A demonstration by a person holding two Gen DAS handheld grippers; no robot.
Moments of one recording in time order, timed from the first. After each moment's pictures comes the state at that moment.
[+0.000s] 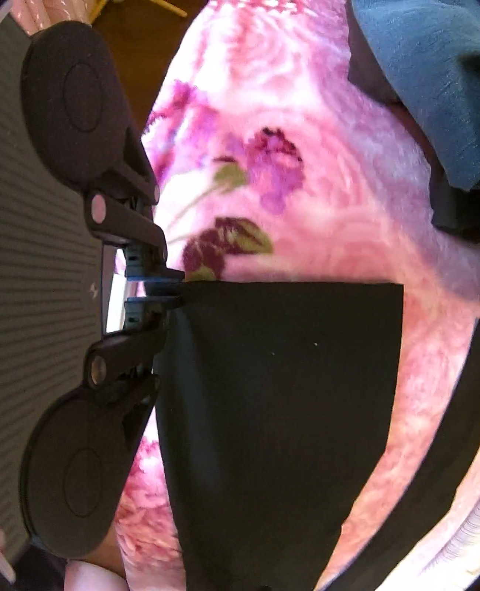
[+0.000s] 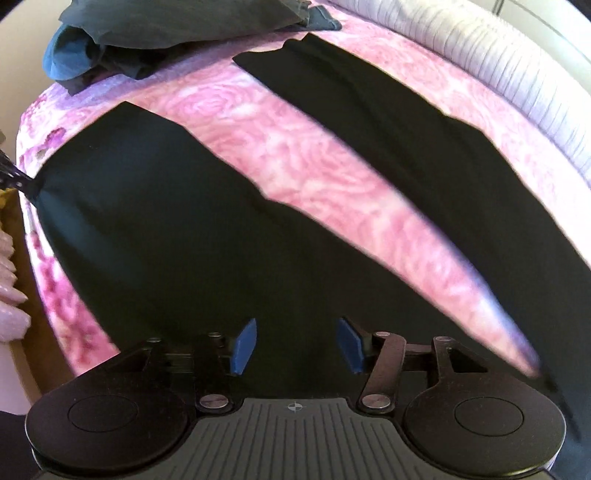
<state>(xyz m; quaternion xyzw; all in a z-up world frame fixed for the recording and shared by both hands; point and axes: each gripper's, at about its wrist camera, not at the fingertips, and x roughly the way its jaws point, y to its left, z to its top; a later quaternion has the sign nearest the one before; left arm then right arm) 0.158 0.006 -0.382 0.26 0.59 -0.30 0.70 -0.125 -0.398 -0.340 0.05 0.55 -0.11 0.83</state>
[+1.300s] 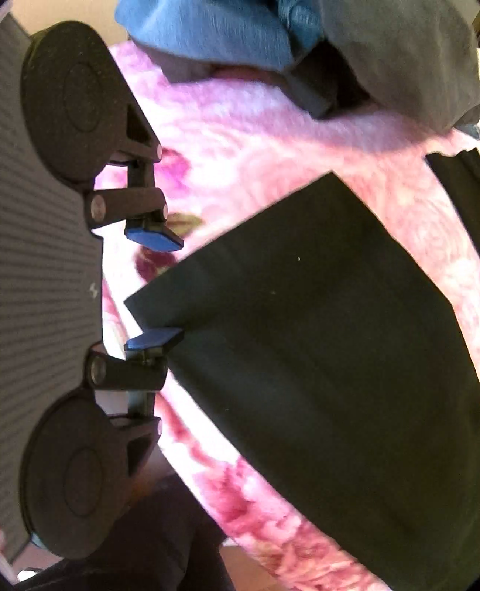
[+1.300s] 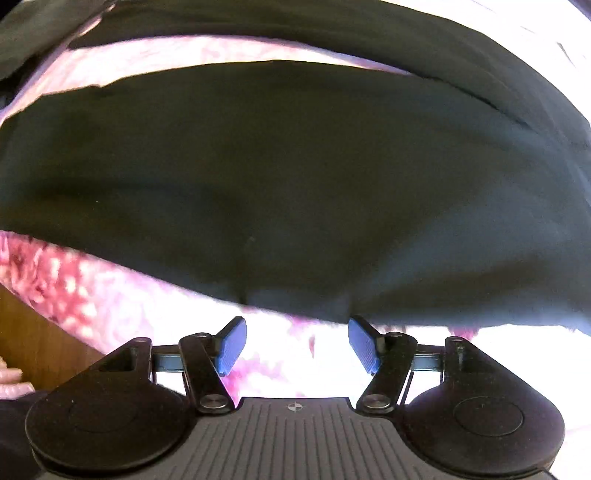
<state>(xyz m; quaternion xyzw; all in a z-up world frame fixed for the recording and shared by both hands) 0.093 -0.048 -0.384 0.54 0.41 -0.41 0.60 -0.318 -0.395 -0.363 0.26 0.57 -0.30 0.72</state>
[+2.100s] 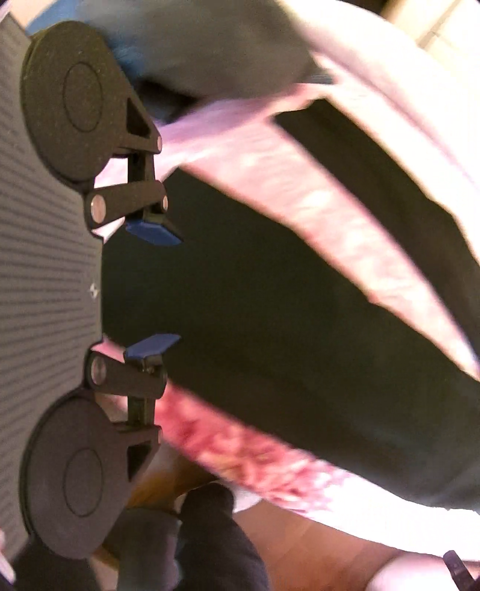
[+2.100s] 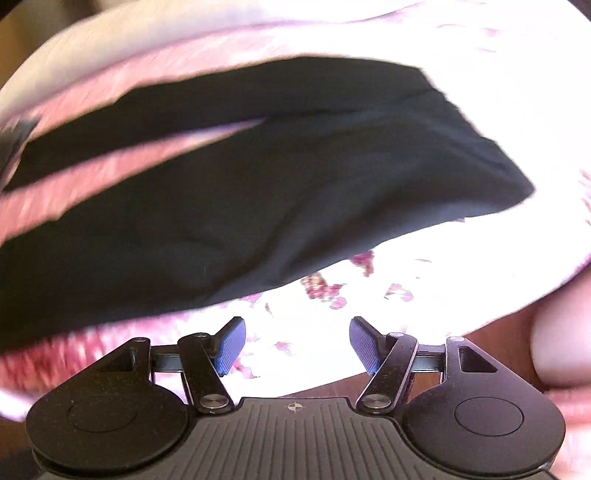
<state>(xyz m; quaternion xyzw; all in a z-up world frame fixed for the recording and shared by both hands) 0.067 -0.084 -0.305 0.54 0.26 -0.59 0.53 -0.364 -0.321 -0.265 0.32 0.42 -0.53 0.66</state>
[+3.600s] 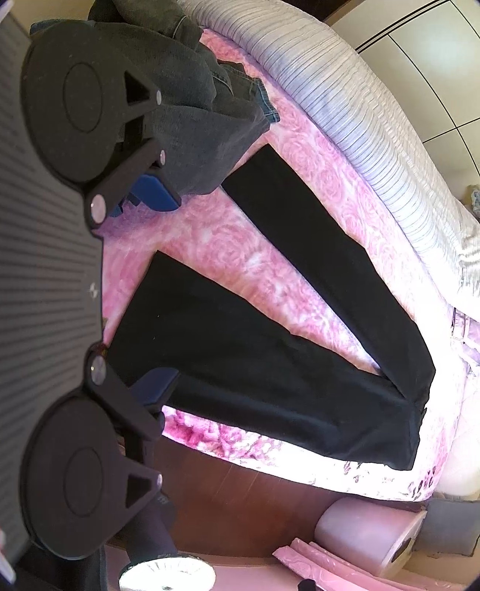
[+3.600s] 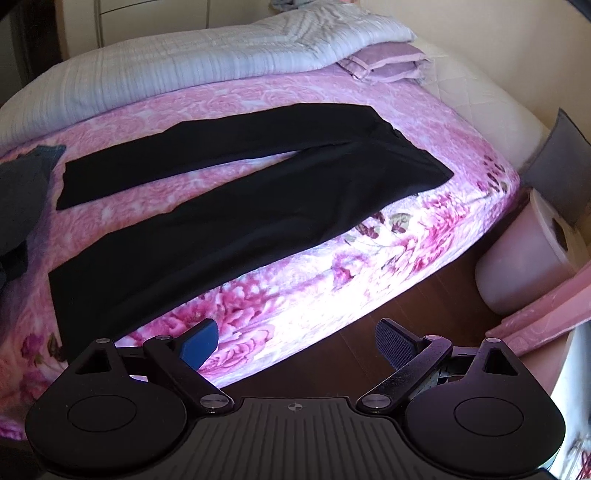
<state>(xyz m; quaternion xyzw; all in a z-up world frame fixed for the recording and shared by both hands) 0.184 -0.012 -0.178 0.45 0.23 -0.69 0.52 -0.147 -0.085 -0.135 0.29 0.40 -0.63 0.60</state>
